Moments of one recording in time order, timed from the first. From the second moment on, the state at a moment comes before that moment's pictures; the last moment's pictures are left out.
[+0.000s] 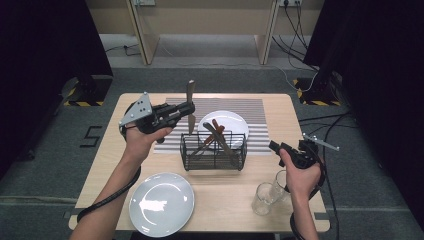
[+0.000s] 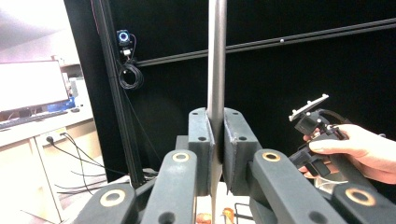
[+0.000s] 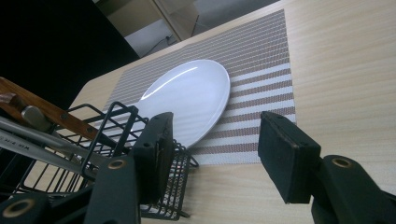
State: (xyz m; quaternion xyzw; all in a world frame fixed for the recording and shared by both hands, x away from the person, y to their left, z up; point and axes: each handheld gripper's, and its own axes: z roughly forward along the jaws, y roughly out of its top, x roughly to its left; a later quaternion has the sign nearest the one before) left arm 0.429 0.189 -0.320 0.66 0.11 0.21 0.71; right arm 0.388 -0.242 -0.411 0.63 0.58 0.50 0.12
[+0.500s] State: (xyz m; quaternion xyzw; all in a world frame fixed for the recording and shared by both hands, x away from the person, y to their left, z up) left arm 0.429 0.196 -0.318 0.66 0.11 0.21 0.71; right arm 0.388 -0.241 -0.411 0.63 0.58 0.50 0.12
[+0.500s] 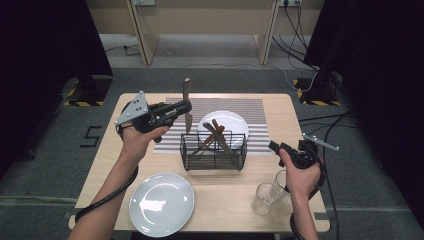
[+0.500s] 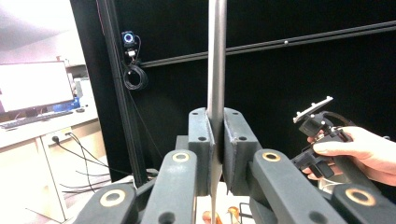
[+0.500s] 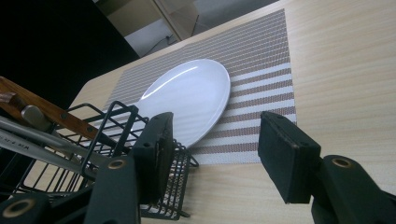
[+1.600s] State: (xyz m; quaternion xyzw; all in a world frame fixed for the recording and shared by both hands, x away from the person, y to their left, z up) left arm 0.431 0.221 -0.328 0.67 0.16 0.23 0.69; right arm 0.388 -0.242 -0.413 0.63 0.58 0.50 0.12
